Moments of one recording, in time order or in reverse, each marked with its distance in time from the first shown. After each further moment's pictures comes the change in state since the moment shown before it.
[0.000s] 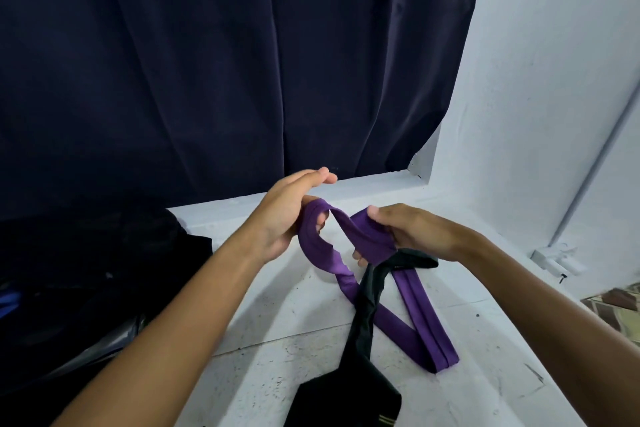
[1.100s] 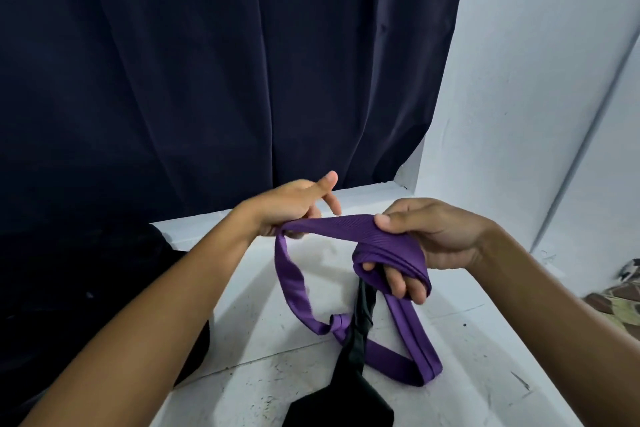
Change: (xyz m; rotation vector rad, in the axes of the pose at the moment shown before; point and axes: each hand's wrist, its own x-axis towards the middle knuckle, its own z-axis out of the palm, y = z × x) left_hand 0.054 0.008 -0.009 0.465 -0.314 -0.031; right_hand -0.033 -0.050 -0.007 0.375 -0.468 -0.013
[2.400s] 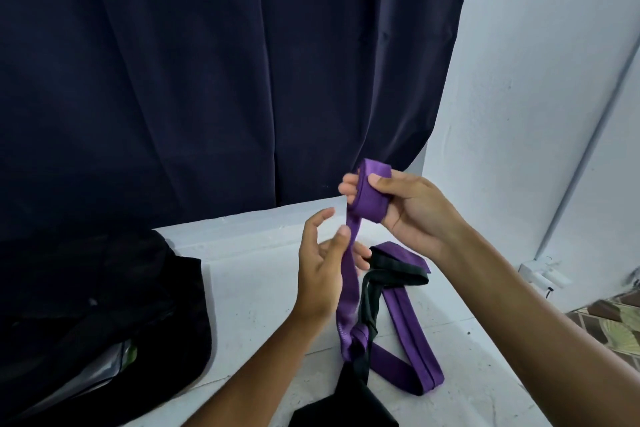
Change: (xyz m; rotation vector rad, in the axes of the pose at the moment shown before) left_hand -0.029 -0.033 0.108 -0.608 0.562 0.378; right_hand 0.038 -0.003 0.001 0.361 0.793 -0.524
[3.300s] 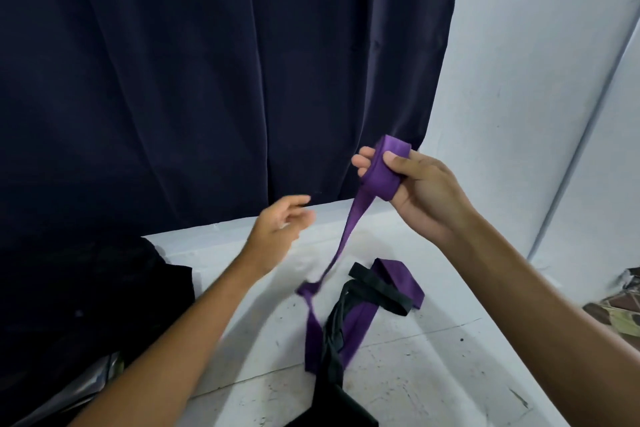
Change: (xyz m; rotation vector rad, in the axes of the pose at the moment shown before) left_hand 0.069 0.018 -0.062 0.482 -0.148 -0.056; right_hand 0.001 -0.029 0.005 0.084 0.104 -0.150
